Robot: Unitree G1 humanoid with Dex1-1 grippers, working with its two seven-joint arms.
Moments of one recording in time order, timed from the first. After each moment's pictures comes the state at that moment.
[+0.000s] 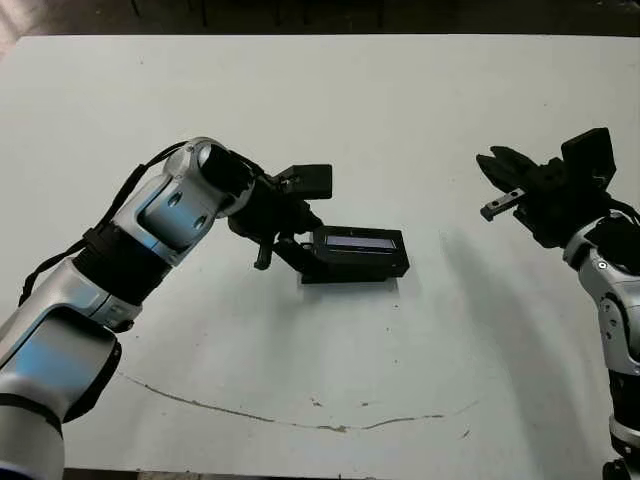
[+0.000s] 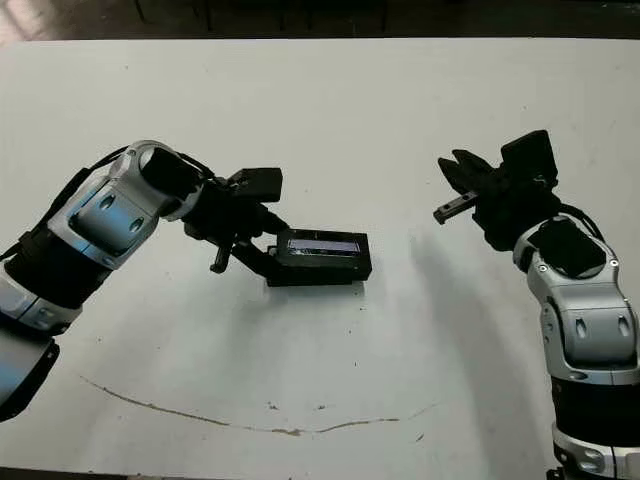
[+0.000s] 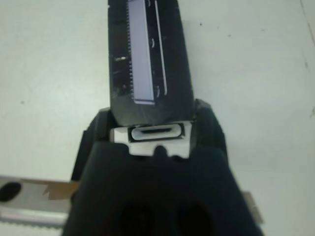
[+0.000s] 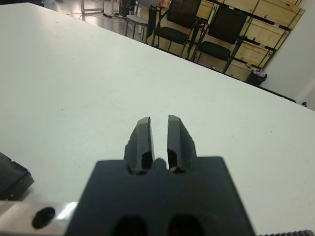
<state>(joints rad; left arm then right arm) -0.90 0.55 -0.56 0.18 0.02 0.51 -1.33 -0.31 -0.56 -0.11 -0.20 0.18 0.48 0.44</state>
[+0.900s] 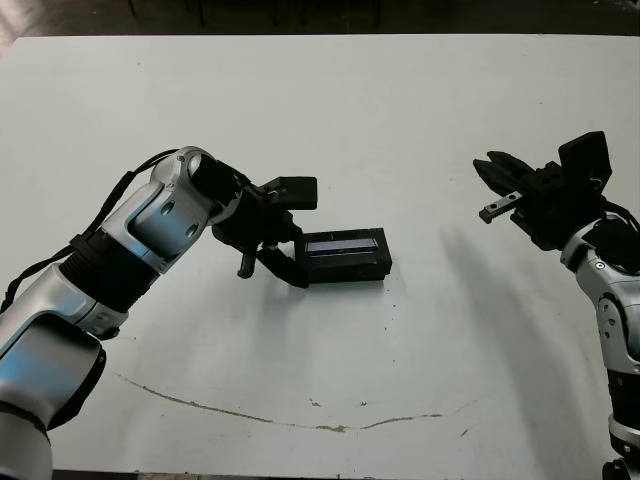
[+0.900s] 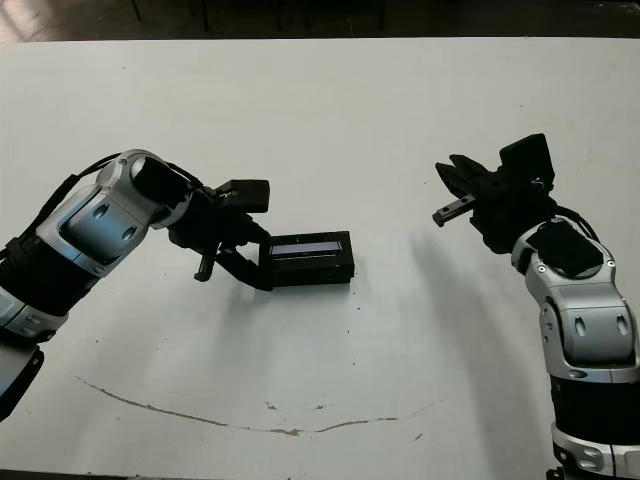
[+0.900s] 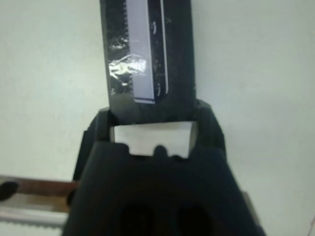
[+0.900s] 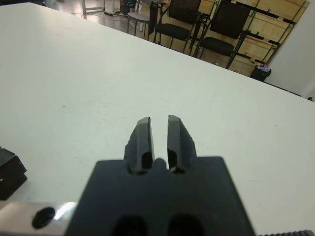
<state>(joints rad) -0.87 0.59 -0.60 0.17 0.06 0.58 -1.33 -0.31 -0.56 -0.11 -0.18 0.20 0.48 0.45</state>
